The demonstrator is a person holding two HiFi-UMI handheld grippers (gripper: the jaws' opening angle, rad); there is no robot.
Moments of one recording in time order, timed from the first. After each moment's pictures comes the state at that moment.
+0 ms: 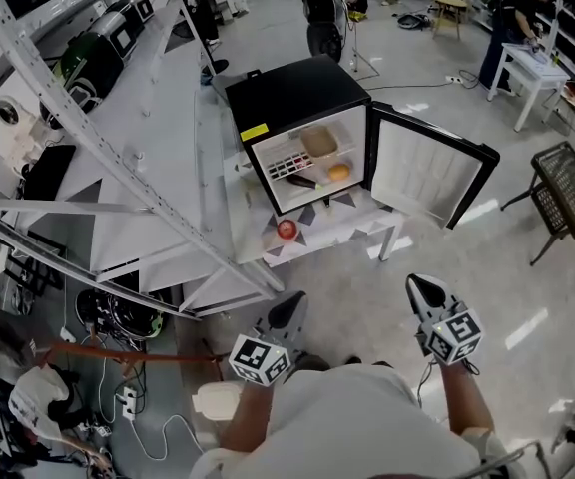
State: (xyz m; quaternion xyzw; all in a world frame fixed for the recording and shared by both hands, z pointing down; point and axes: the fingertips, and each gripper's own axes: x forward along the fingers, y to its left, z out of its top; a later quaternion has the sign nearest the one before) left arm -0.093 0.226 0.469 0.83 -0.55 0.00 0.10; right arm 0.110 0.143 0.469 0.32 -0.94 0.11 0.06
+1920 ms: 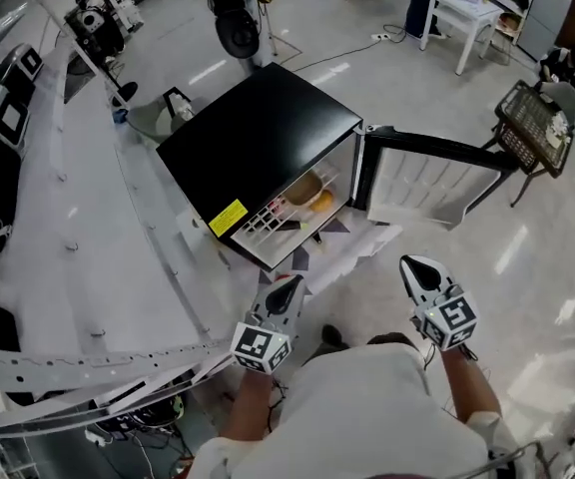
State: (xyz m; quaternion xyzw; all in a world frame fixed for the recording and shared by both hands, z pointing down) left arm -0.219 -0.045 0.505 0.91 -0.41 0.04 0.11; right arm -0.018 -0.057 0.489 0.47 -0.87 0.10 0.10
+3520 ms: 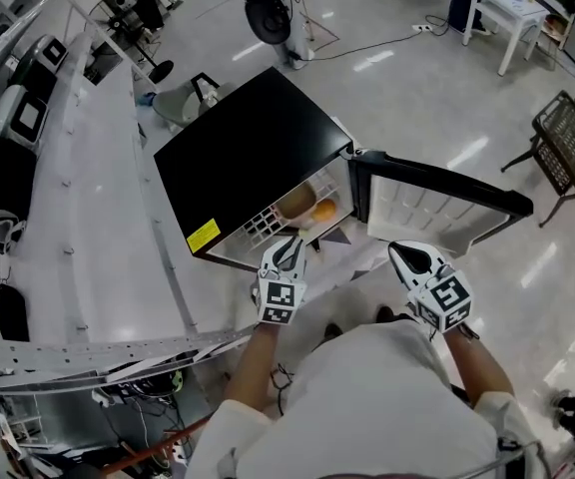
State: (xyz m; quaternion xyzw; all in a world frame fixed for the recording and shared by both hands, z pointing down) left arm -0.166 -0.189 0.575 0.82 -0.51 0.25 0.01; right arm 0.025 -0.163 0.505 0.34 -0.93 0.11 0.11
